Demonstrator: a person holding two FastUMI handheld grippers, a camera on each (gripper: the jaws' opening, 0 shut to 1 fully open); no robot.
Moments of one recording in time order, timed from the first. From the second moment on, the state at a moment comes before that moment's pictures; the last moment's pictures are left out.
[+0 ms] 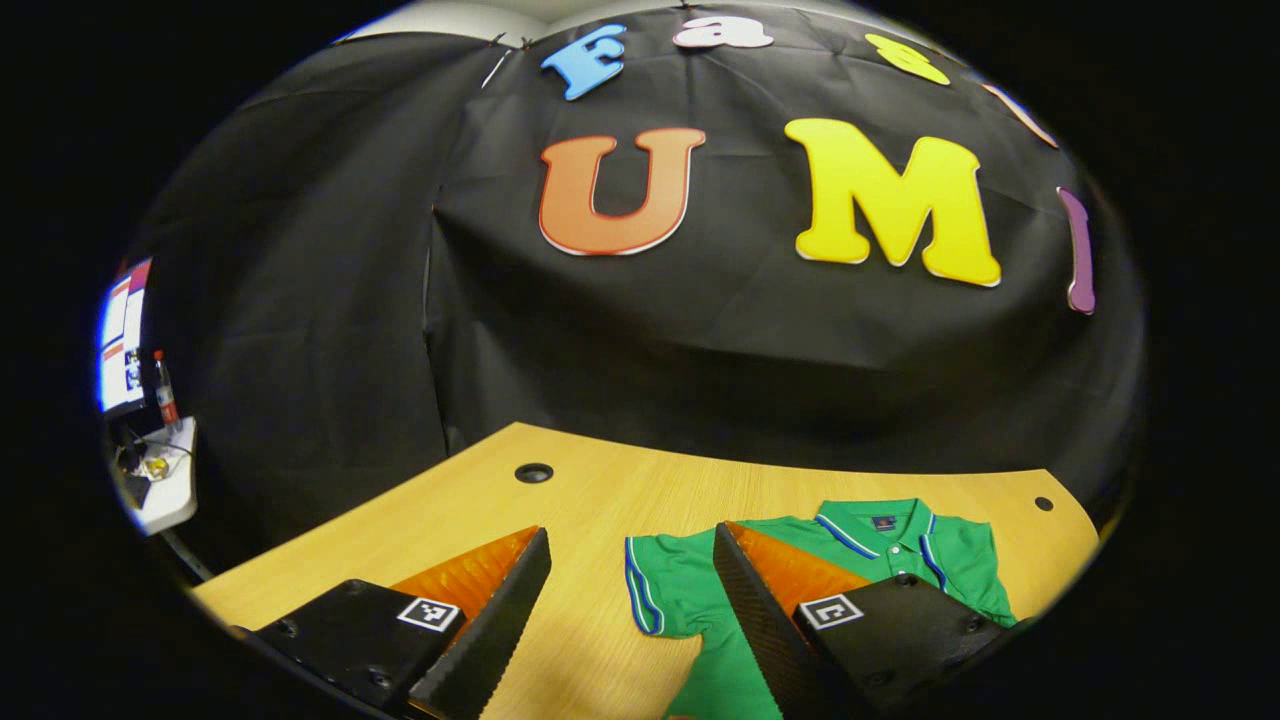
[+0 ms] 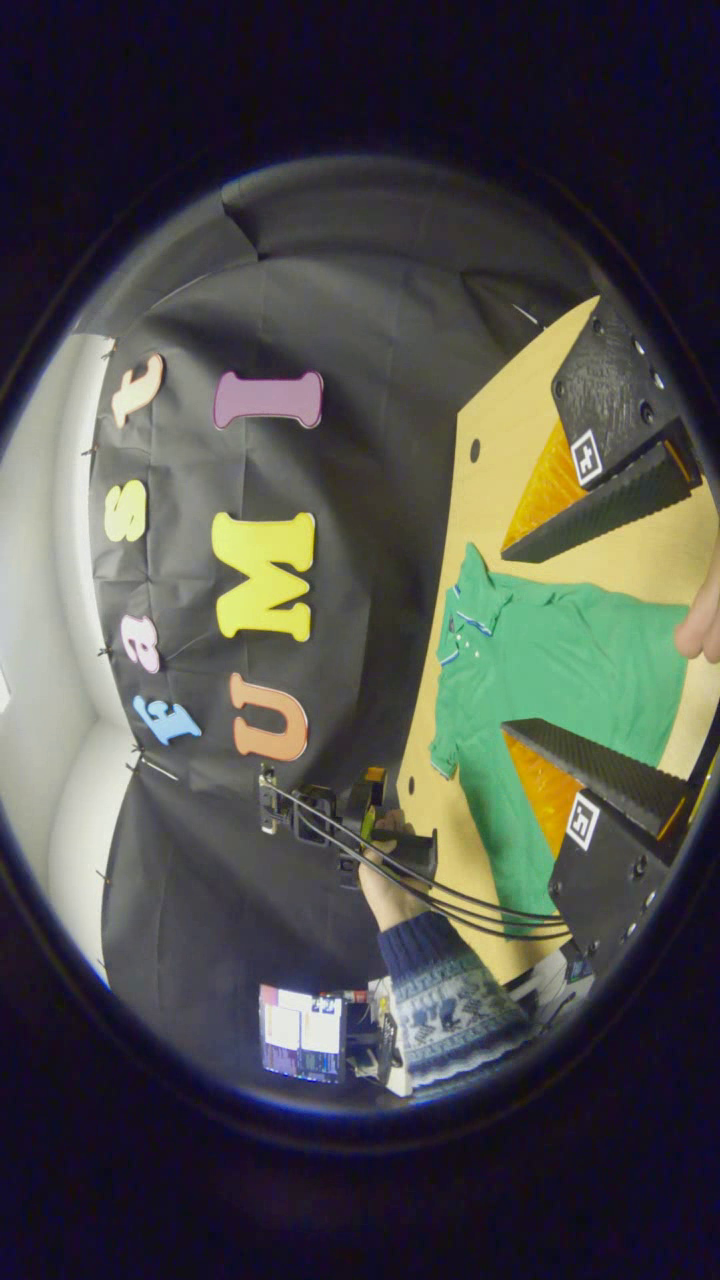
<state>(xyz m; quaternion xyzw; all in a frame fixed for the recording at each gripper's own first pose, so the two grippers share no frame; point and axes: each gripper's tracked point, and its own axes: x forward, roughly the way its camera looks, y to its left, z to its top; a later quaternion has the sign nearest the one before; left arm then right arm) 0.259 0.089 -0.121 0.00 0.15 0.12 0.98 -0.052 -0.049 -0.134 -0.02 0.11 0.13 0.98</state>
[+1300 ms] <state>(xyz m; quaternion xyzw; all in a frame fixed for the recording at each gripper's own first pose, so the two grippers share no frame) 0.321 0.107 -0.245 -0.01 0.30 0.12 0.95 -0.042 -0.067 -0.205 -0.03 0.20 0.13 0.97</state>
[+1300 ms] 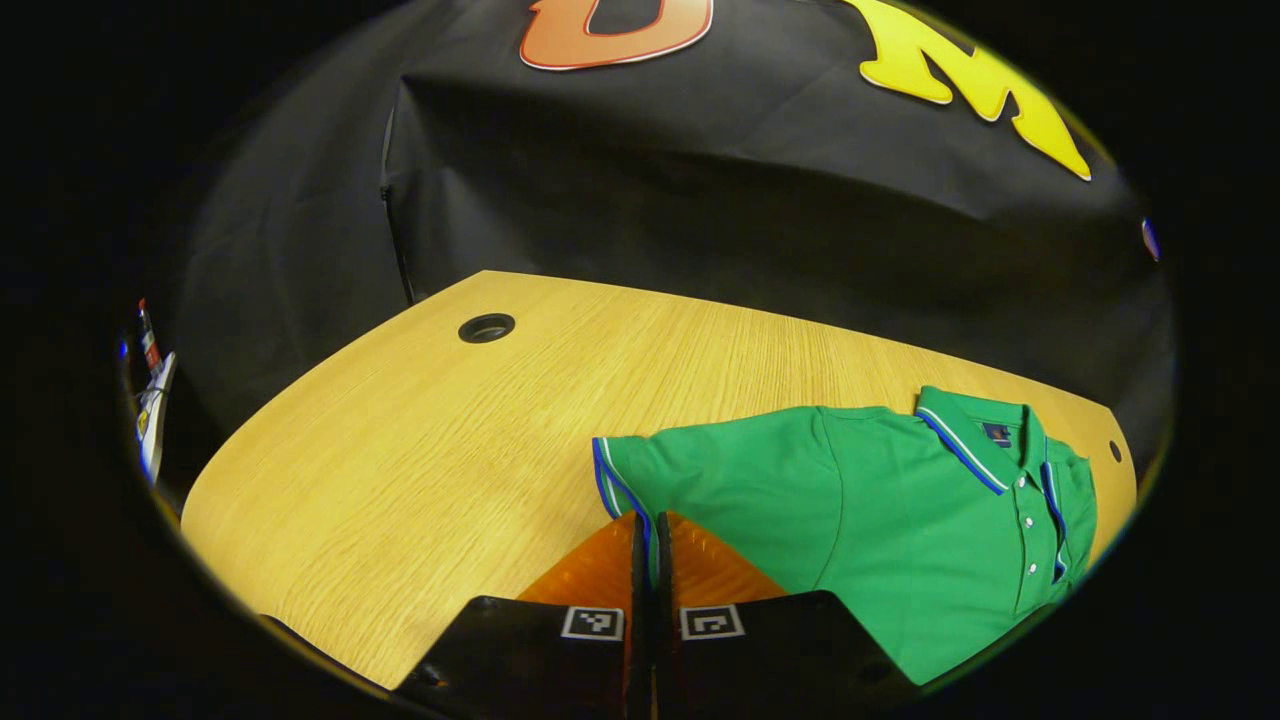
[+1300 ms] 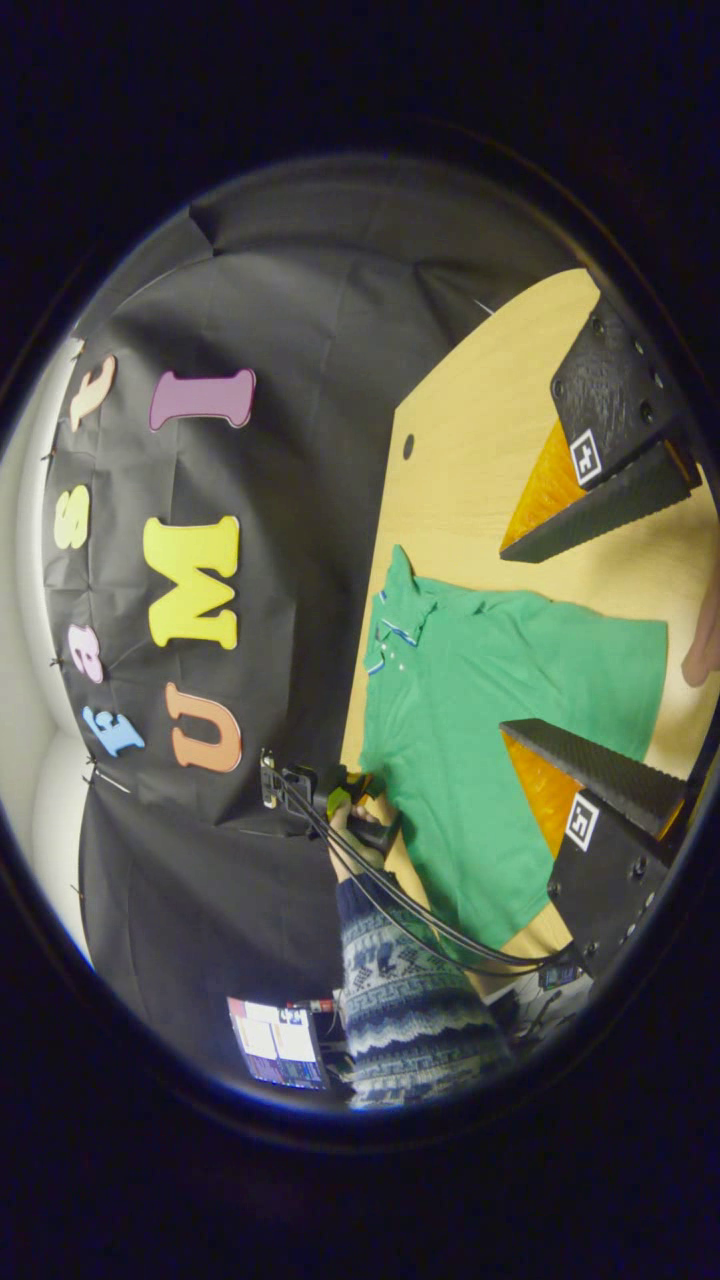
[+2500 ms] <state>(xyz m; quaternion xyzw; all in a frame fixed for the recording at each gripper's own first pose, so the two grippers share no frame) 0.315 -0.095 -0.194 0.04 0.28 -0.04 0.96 -0.054 -0.107 -0.193 0.01 0.18 0.08 0.98</state>
